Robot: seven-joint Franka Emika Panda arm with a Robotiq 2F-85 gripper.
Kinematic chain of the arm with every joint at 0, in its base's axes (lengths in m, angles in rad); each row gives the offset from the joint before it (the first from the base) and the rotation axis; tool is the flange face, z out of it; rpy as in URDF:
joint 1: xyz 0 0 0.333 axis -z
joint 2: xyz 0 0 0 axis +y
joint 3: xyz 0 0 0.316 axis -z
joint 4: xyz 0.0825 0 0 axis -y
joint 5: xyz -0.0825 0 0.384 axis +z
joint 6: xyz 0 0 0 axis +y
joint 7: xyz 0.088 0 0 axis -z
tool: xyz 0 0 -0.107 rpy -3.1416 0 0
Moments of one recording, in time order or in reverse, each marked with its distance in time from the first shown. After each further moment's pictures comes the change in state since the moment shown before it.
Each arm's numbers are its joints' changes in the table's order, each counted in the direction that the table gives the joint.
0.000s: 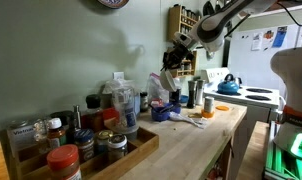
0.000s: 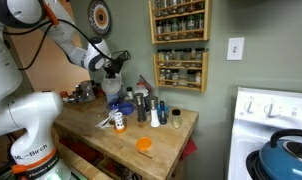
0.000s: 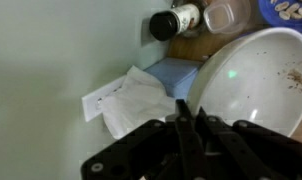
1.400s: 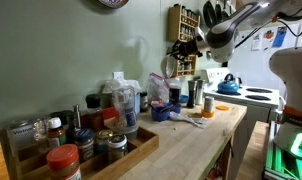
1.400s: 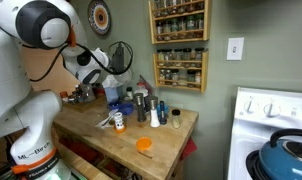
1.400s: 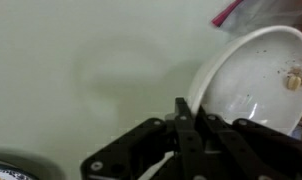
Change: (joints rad) arm -0.247 -0.252 0.264 -0.187 0.077 -0.818 -0.438
